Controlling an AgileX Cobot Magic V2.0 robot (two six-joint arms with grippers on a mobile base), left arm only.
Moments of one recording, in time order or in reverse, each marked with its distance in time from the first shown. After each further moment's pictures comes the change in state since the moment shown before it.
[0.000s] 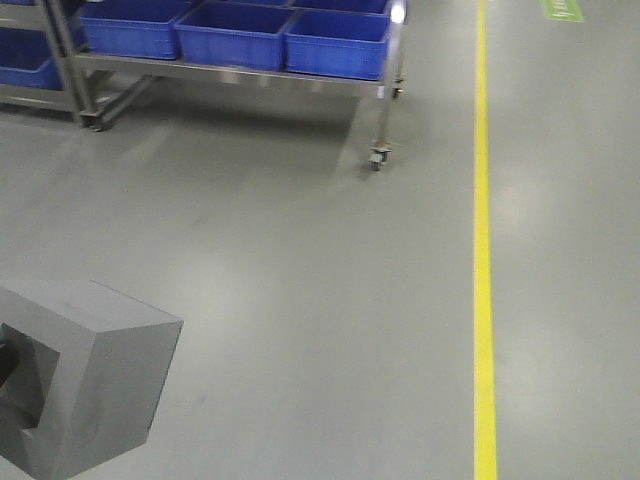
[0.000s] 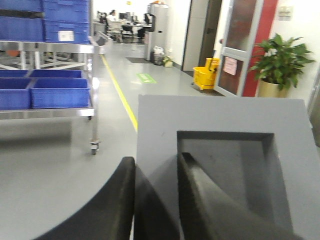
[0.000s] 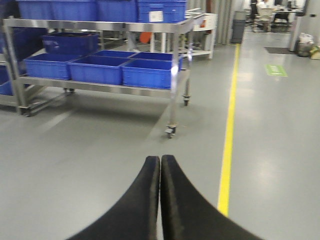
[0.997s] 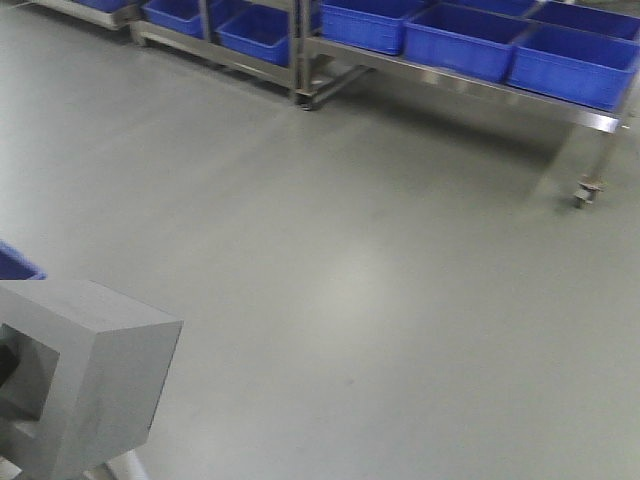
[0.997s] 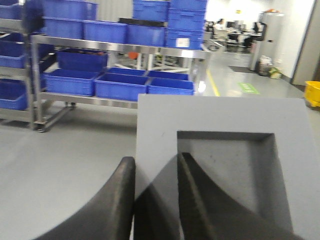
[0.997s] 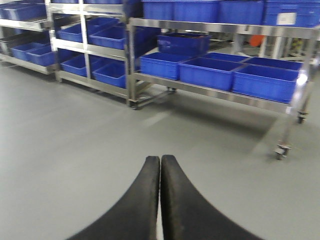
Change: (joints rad) arm 0.000 0.000 0.000 0.000 0.000 0.000
